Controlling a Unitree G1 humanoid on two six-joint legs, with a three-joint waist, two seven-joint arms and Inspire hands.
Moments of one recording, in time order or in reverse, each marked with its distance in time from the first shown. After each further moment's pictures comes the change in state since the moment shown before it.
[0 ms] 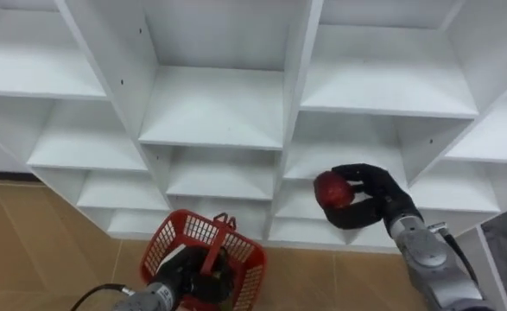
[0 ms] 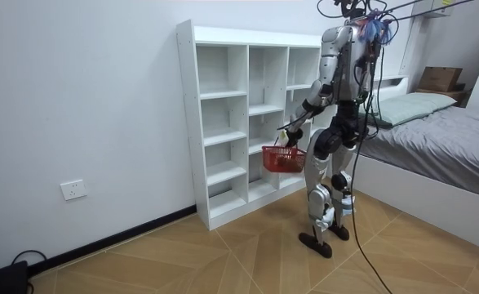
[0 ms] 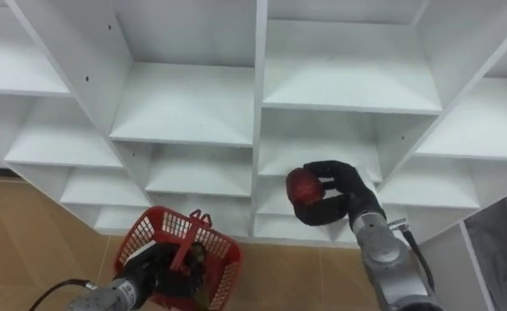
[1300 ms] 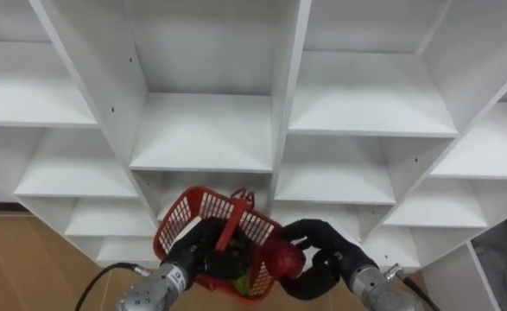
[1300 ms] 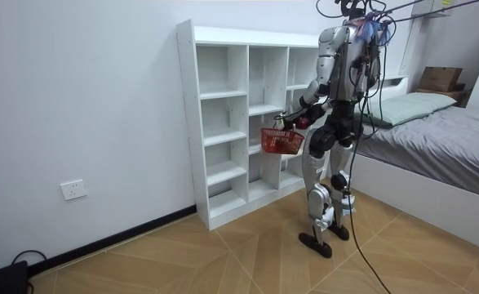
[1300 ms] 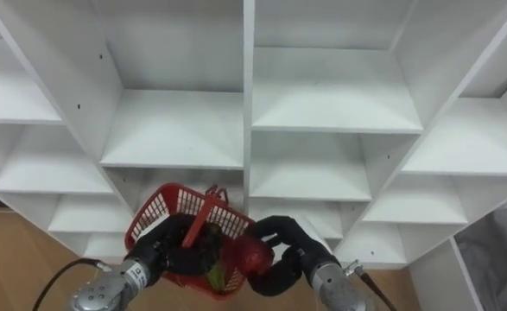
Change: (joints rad) left arm 0.057 -0.004 -0.007 -0.242 0.000 -0.049 -0.018; right arm 0.203 0.046 0.140 -0.187 -0.197 -0.001 0.105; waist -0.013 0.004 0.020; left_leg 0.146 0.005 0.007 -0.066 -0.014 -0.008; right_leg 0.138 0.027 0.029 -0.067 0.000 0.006
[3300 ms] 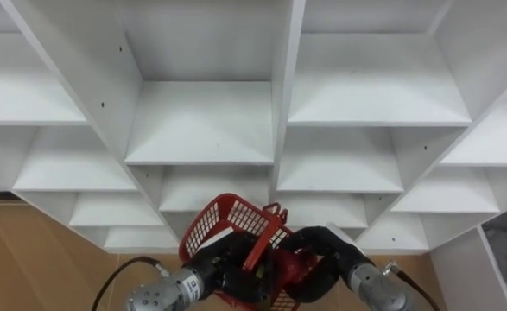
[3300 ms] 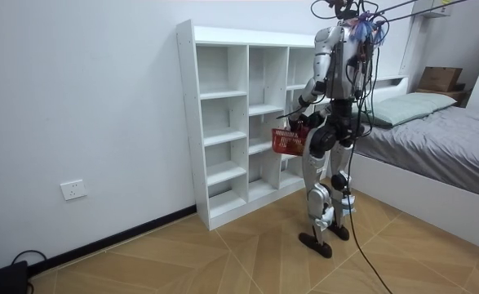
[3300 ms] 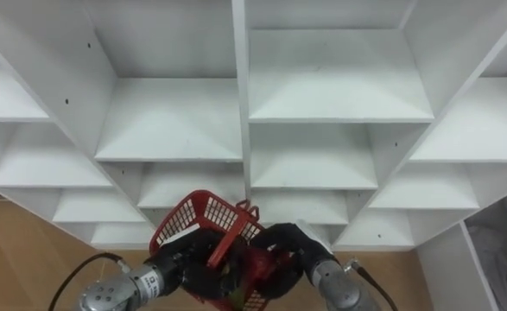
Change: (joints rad) left arm 0.001 0.019 -0.083 -0.049 0.044 0.002 -0.181; right arm -0.145 0.034 0.012 0.250 -0.001 0.014 0.014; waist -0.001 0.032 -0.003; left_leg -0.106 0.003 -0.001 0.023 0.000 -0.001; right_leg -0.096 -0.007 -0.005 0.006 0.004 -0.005
